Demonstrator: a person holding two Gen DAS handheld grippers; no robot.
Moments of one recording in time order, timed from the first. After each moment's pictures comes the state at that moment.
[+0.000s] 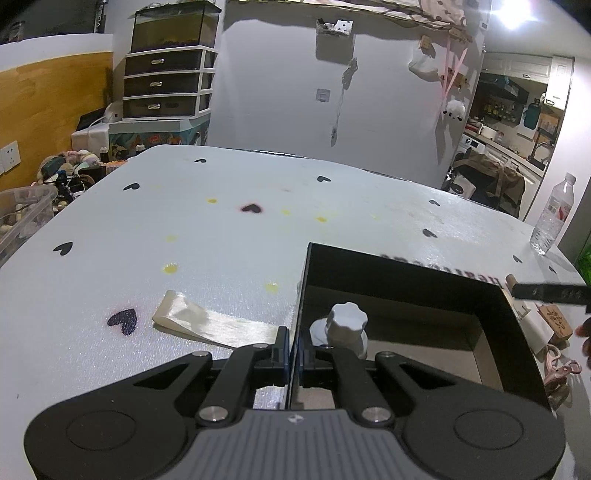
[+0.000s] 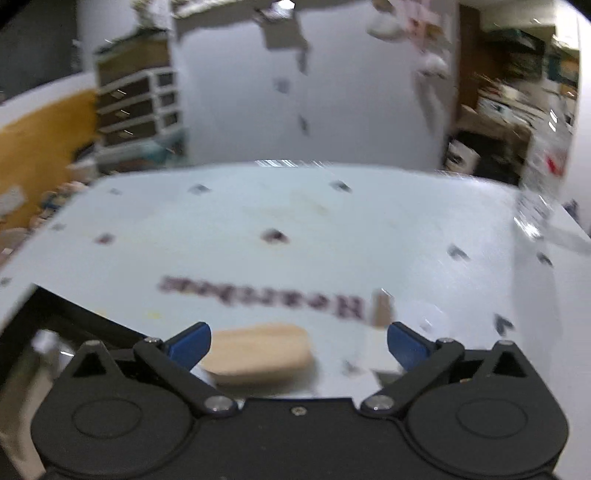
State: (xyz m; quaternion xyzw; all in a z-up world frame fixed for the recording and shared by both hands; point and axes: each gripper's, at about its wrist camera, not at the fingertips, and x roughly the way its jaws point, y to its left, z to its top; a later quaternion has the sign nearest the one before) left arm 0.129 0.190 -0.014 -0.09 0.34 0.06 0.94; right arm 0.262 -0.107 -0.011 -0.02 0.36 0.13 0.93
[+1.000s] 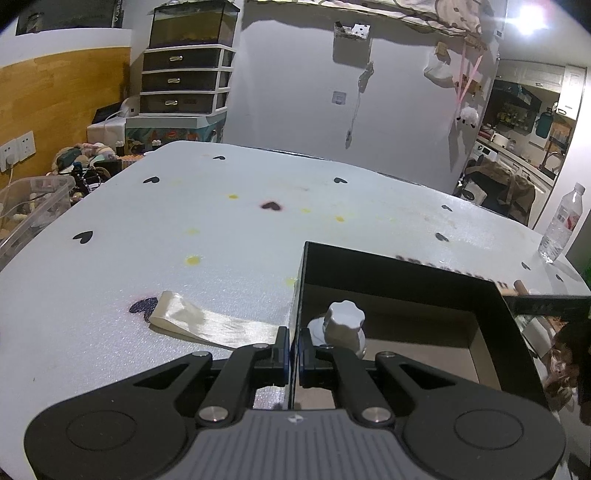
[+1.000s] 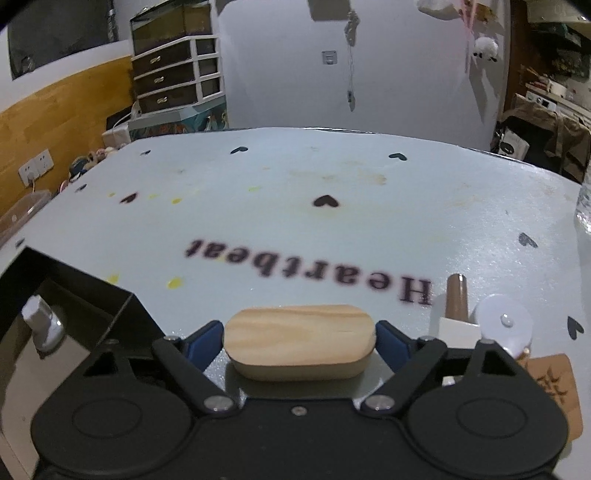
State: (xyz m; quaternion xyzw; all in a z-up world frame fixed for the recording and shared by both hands) left arm 0.117 0.198 -0.011 -0.10 0.33 0.08 0.93; right arm 0.276 -0.077 -0.032 -0.02 0.36 0.20 0.91
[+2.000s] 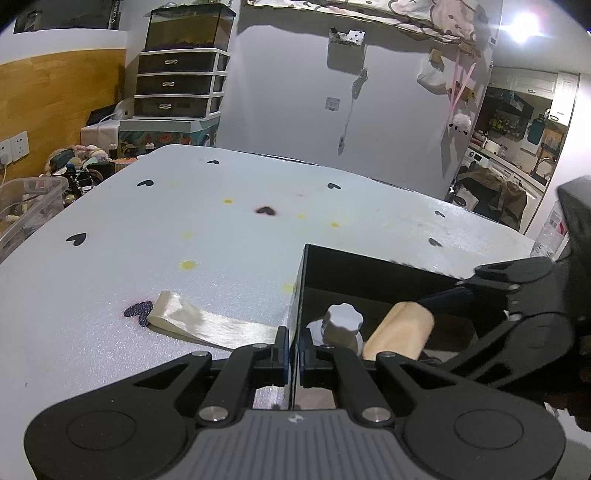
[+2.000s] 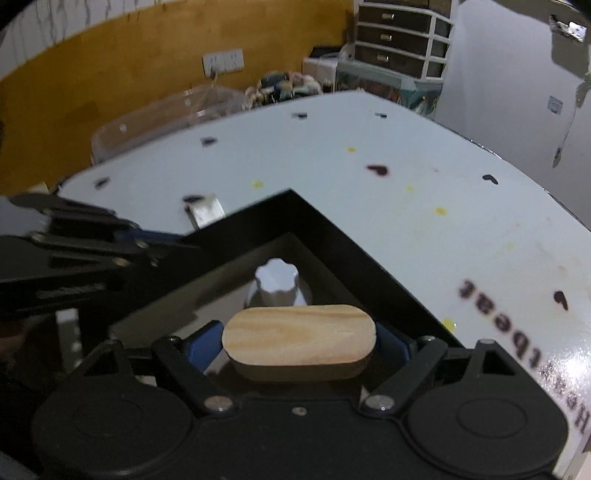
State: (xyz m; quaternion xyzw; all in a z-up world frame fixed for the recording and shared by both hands) left arm 0.116 0.203 -0.015 -0.11 0.32 0.06 0.94; right arm 0.219 0.079 -0.010 -0.21 0.37 0.46 0.78
